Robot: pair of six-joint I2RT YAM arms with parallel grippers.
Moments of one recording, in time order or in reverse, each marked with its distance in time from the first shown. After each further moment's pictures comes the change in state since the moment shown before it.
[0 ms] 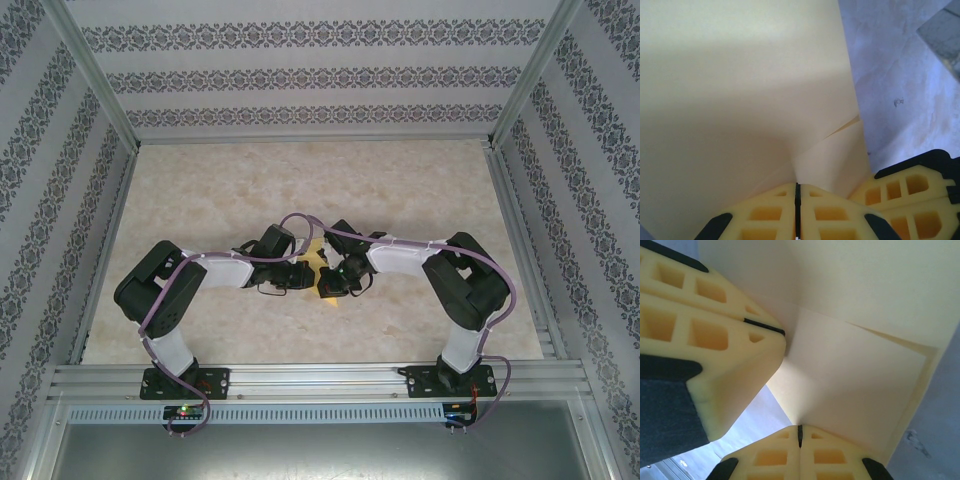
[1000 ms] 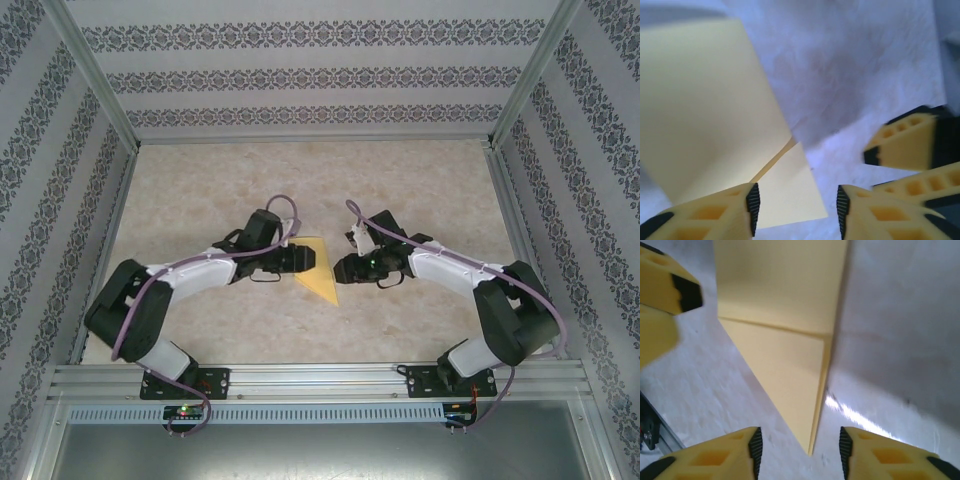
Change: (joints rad) left arm 0.066 -0.215 0.021 -0.057 -0.009 -0.022; right arm -0.173 -0.290 -0.168 0.099 -0.037 -0.123
